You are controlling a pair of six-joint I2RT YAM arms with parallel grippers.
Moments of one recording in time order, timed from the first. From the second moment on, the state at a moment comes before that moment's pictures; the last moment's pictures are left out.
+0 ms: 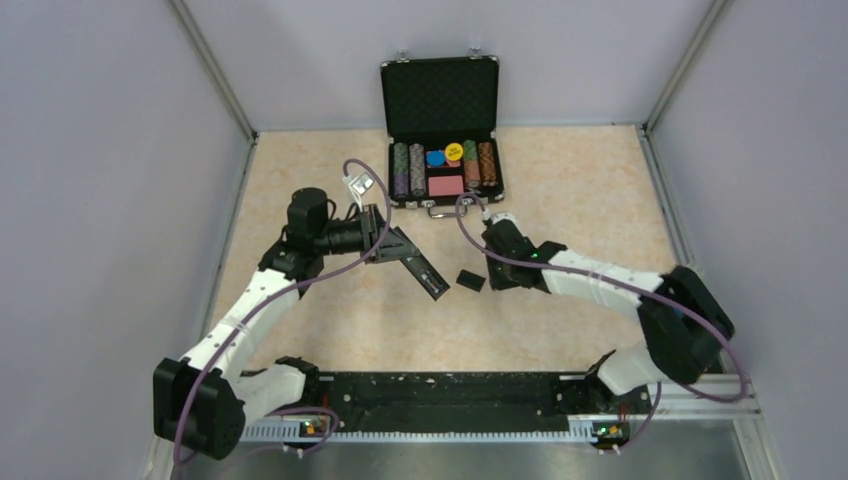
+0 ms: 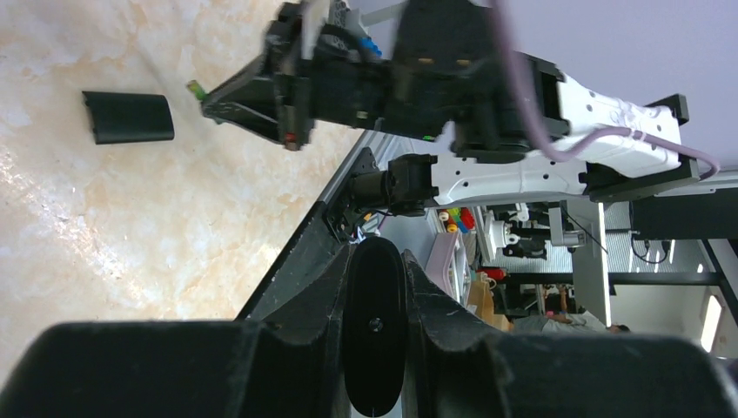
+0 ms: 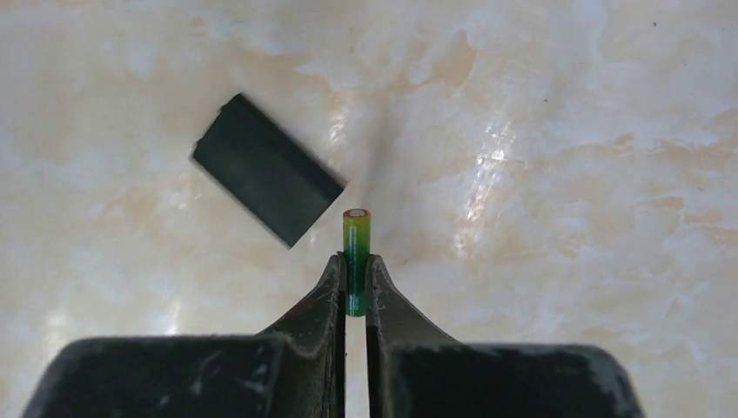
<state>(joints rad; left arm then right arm) -0.31 1.08 0.80 -0.06 0.98 -0.86 0.73 1.52 0.85 -0.38 0.23 0.46</state>
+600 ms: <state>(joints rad) -0.31 1.12 0.80 -0.04 1.00 -0.87 0.73 0.82 0.79 -0.06 -0.50 0.28</state>
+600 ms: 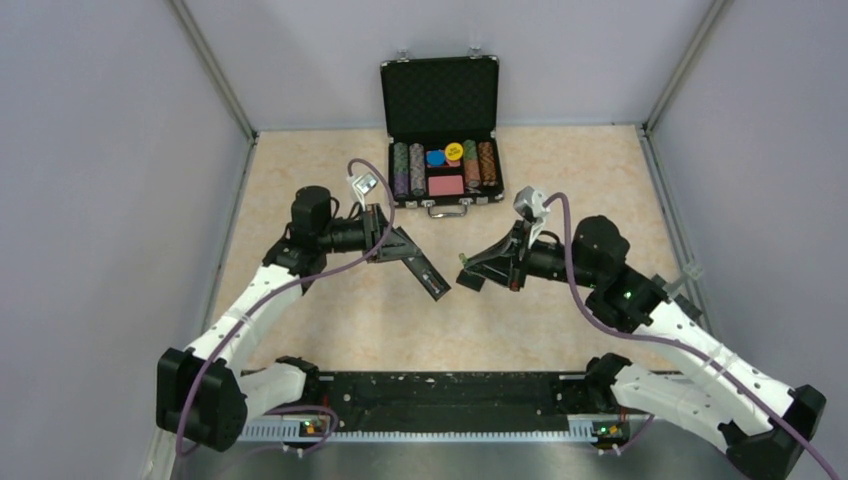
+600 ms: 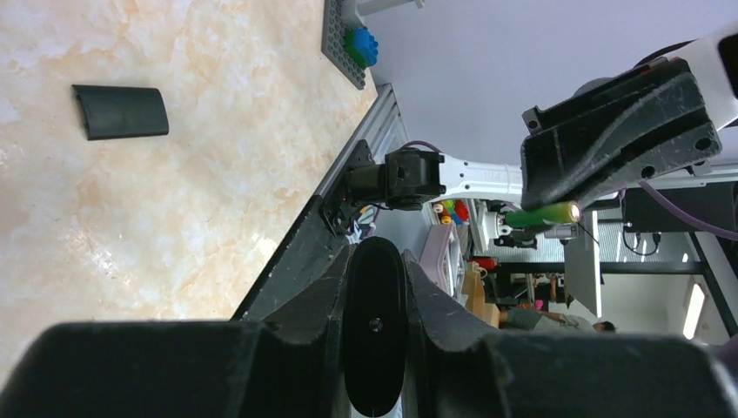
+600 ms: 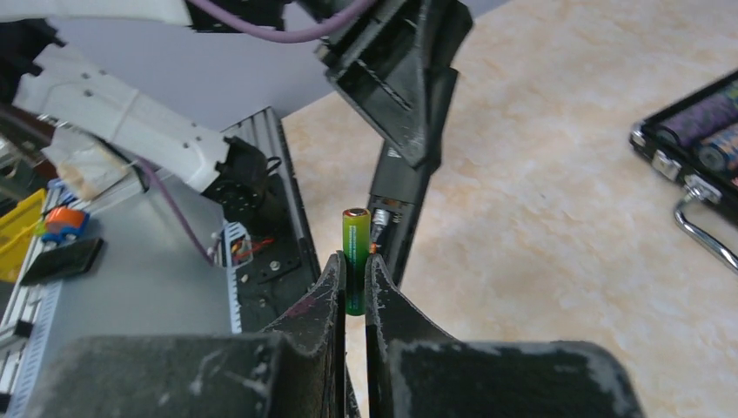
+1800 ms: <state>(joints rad) -0.47 1.61 0.84 0.12 1.18 -1.03 0.73 1.08 1.03 -0.70 -0.41 0.57</state>
